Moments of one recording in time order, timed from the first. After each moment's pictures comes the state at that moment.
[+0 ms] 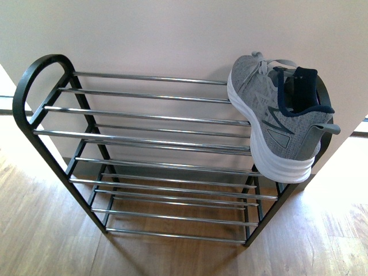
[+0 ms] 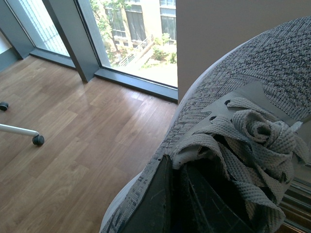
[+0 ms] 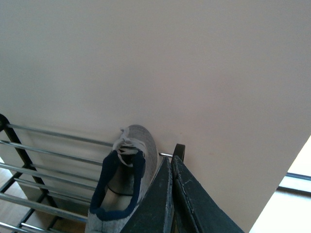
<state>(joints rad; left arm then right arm) -0.48 0.58 0.51 -0.37 -0.84 -0.28 0.00 0.90 0.18 0.71 0.00 -0.01</state>
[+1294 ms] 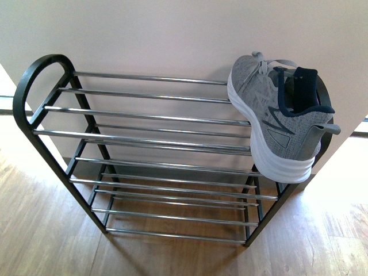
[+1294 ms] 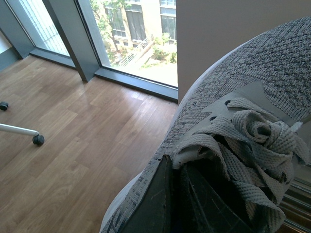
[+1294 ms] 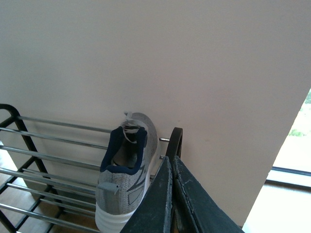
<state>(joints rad) -0.48 0.58 0.51 -0.37 -0.84 -0.28 0.00 0.33 0.02 0.33 0.00 -0.01</state>
